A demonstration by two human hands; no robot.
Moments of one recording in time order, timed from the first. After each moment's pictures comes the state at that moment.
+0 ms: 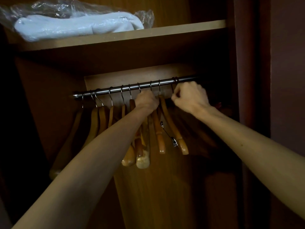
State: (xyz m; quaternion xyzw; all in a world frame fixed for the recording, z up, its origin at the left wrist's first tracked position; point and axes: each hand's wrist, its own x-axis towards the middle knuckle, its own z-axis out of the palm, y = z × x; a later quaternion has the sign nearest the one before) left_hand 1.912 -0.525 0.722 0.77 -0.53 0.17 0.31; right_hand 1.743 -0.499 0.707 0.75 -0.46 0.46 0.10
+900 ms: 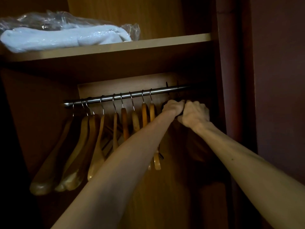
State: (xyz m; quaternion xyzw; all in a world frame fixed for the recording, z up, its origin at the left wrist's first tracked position) left_hand 1.799 -0.567 0.720 0.69 -0.56 -0.16 0.43; right_hand 1.709 -0.531 0.695 0.73 -0.59 0.34 0.06
